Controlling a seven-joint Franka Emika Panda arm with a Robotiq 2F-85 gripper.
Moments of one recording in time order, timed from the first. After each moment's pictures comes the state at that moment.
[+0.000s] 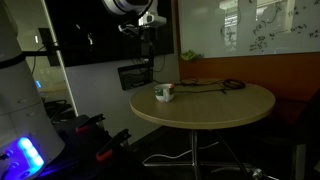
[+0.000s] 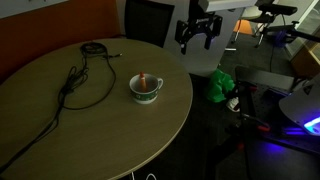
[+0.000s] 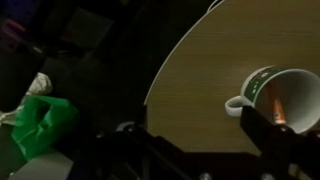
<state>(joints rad) -0.09 -0.10 0.08 -2.47 0.05 2.30 0.88</state>
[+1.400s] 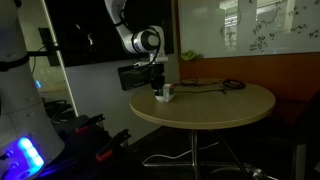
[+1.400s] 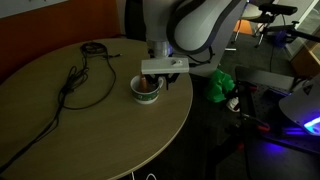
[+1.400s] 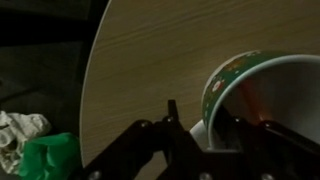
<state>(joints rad) 0.17 0.46 -0.06 -2.17 0.05 2.55 1.31</state>
